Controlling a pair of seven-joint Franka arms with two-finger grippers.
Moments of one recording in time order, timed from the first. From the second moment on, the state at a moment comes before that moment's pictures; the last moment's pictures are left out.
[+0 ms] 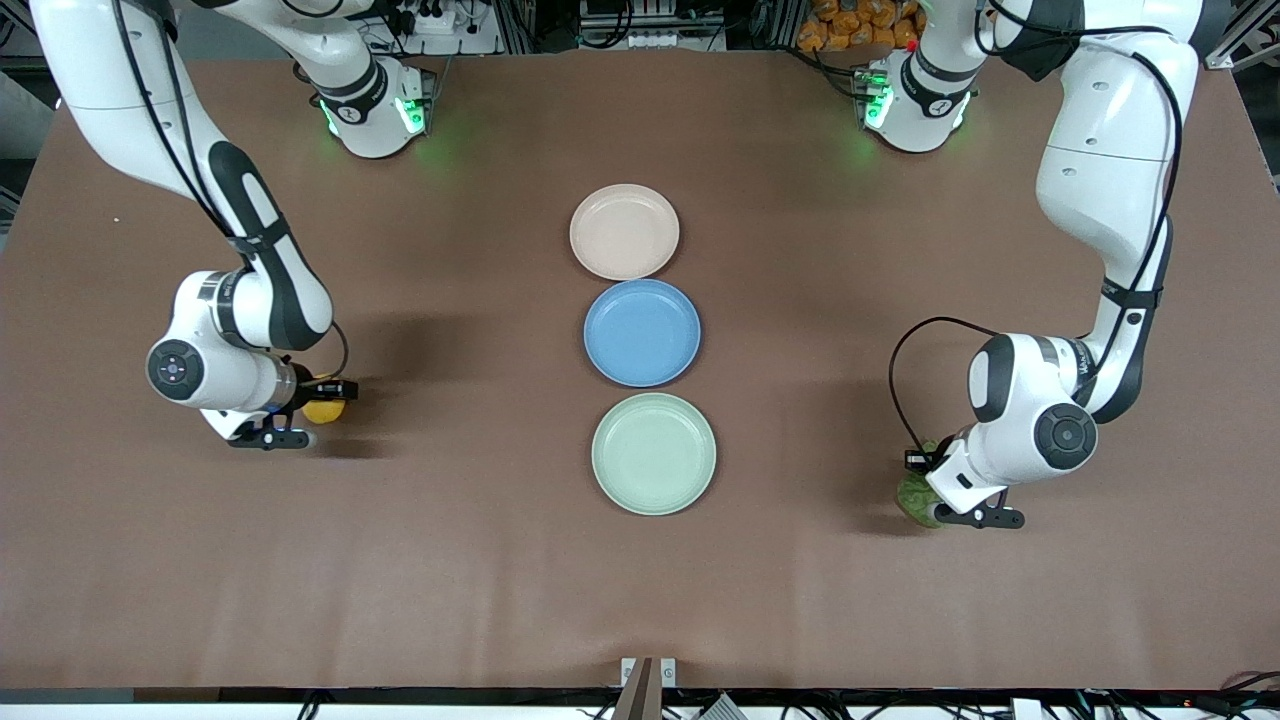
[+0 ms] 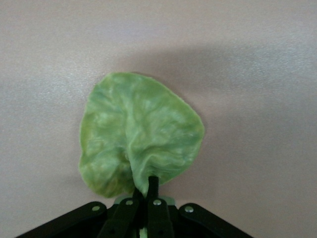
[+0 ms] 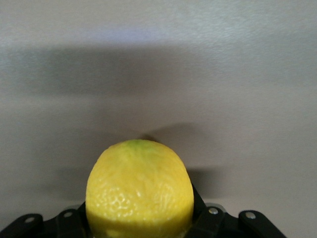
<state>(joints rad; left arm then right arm) -0.06 0.79 -0.07 -1.54 0.01 2.28 -0.02 0.04 0.54 -0.06 -1.99 0.05 2.32 -0.02</state>
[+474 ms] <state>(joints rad) -0.09 0.76 -0.08 -1.51 0.01 2.28 -0.02 0.12 0.48 -0.03 -1.97 0.12 2.12 0.11</state>
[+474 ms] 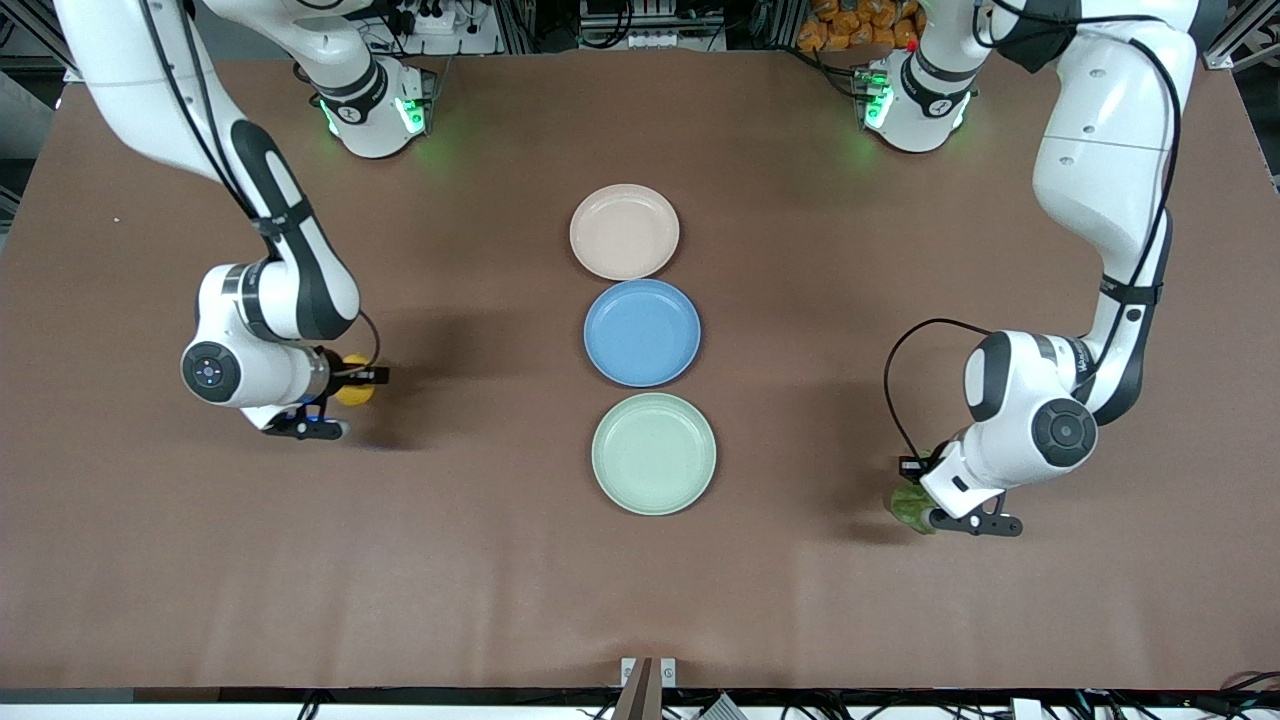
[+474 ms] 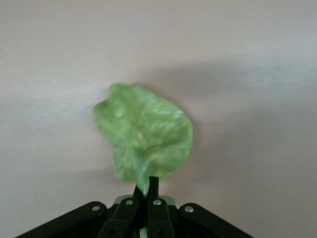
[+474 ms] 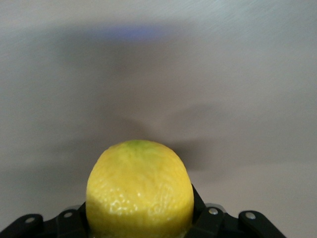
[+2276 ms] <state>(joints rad) -0.59 0.84 -0.08 -1.45 0.01 2.63 -0.76 0.98 0.36 -0.01 -2.17 0.36 2.48 1.29</state>
